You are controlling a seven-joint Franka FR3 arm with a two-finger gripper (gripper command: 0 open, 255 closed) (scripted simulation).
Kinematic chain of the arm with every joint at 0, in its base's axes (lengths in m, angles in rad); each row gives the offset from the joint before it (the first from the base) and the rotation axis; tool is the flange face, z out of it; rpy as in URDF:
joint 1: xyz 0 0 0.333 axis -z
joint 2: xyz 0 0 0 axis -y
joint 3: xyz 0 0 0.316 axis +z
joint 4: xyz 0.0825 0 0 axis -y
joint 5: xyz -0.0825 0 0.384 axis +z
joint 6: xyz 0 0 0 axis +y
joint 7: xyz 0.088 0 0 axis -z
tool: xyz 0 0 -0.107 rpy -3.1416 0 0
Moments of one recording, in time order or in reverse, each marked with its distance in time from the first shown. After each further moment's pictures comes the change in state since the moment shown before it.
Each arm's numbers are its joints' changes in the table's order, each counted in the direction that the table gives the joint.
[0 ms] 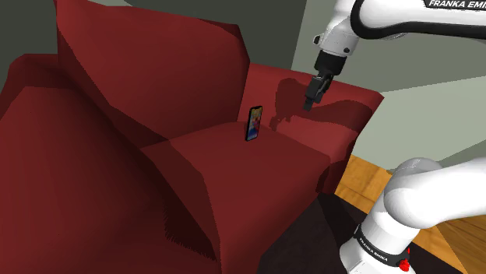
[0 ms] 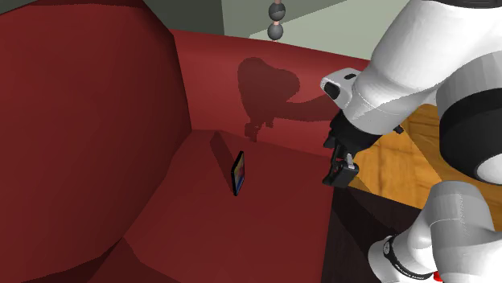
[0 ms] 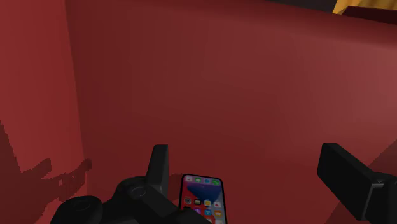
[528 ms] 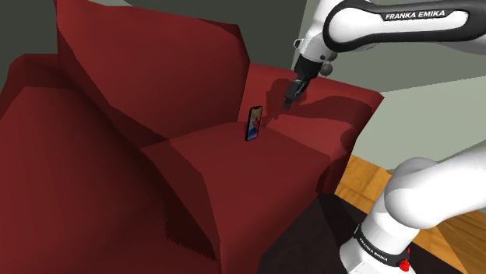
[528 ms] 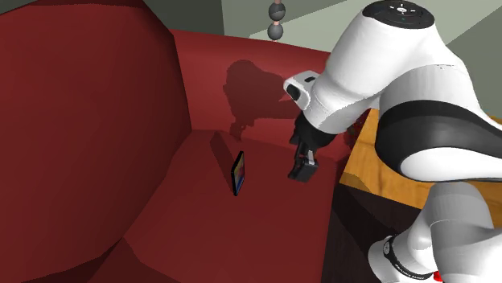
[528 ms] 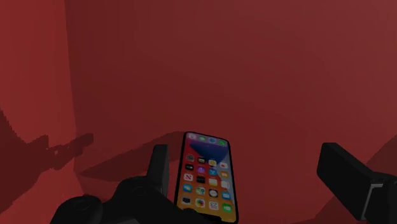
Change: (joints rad) arm -0.017 -0.157 -0.015 0.012 -0.009 -0.231 -0.066
